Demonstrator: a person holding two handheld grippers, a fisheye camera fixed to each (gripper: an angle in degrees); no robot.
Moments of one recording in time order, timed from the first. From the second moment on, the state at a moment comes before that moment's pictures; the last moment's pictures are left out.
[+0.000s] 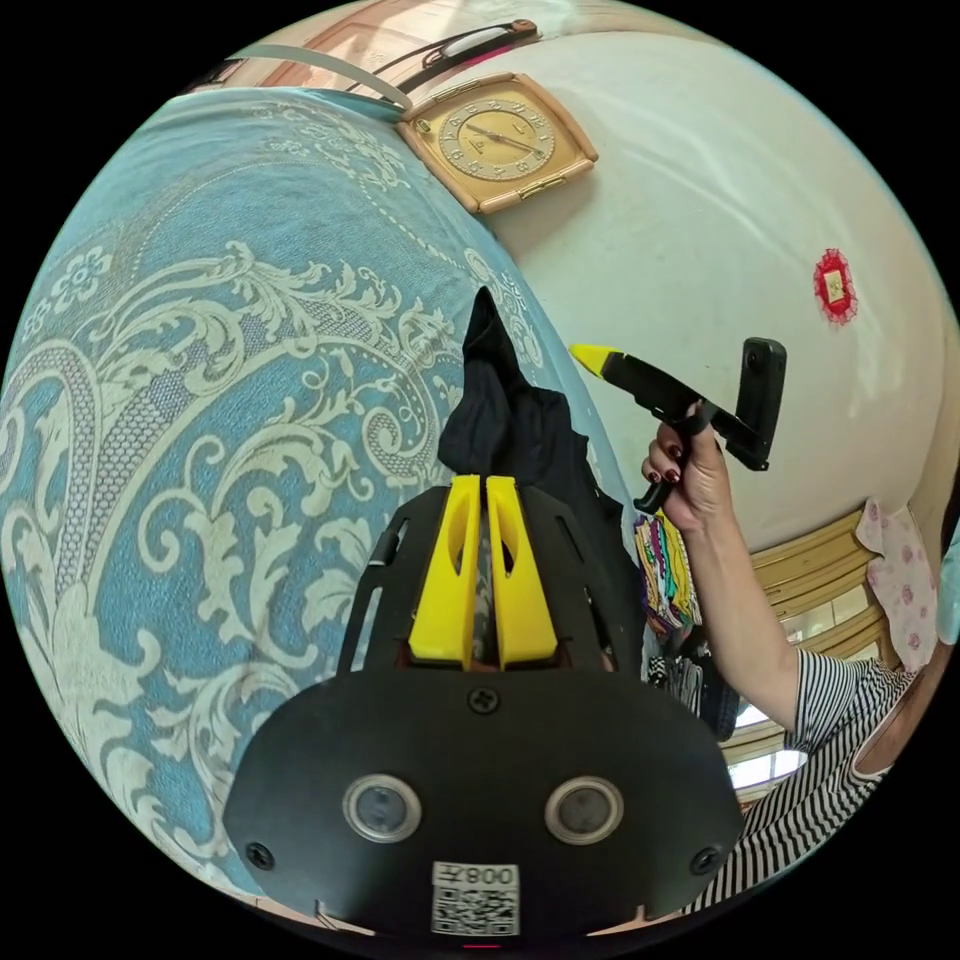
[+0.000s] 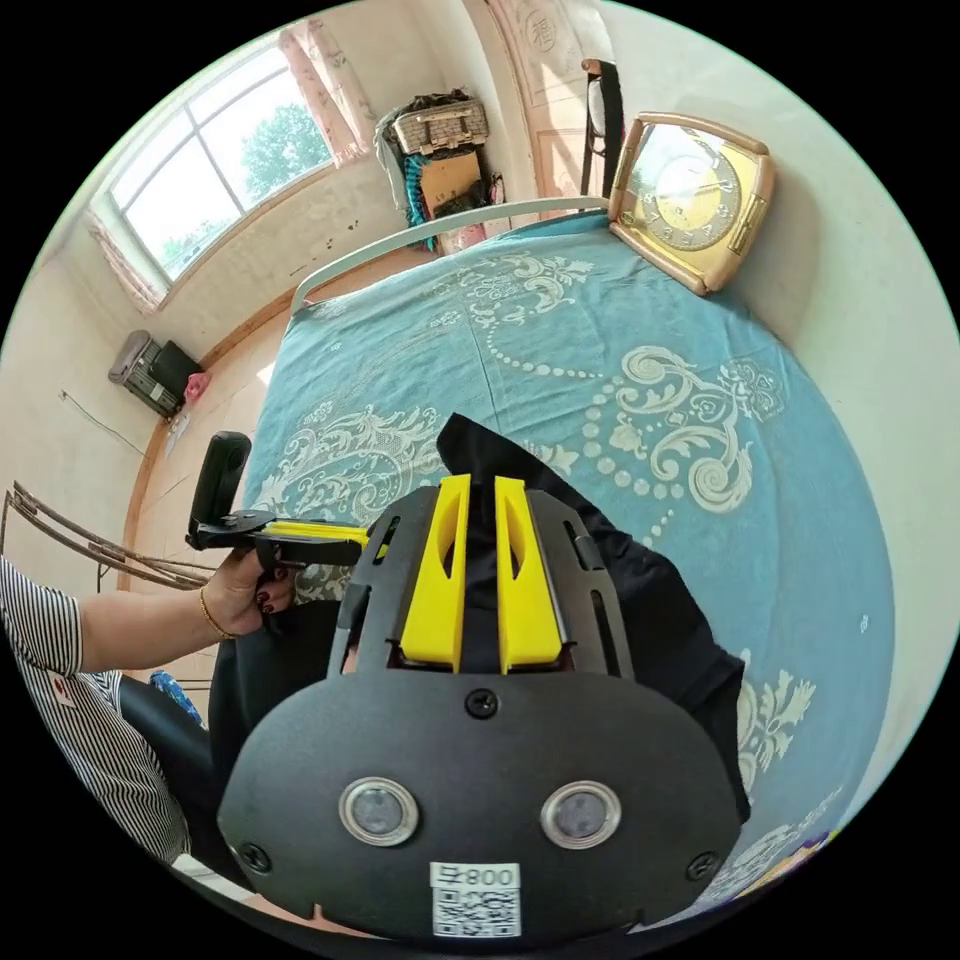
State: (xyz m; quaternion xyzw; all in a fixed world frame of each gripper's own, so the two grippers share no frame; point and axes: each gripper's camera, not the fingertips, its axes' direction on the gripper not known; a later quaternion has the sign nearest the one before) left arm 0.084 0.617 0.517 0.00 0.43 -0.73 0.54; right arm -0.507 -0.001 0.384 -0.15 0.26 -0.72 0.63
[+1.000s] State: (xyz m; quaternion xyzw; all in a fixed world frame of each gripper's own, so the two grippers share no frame) left arm 0.042 0.729 0.422 0.11 0.39 -0.74 0.53; right arm -0.544 -0.066 0.499 -0.16 0.21 -0.69 0.67
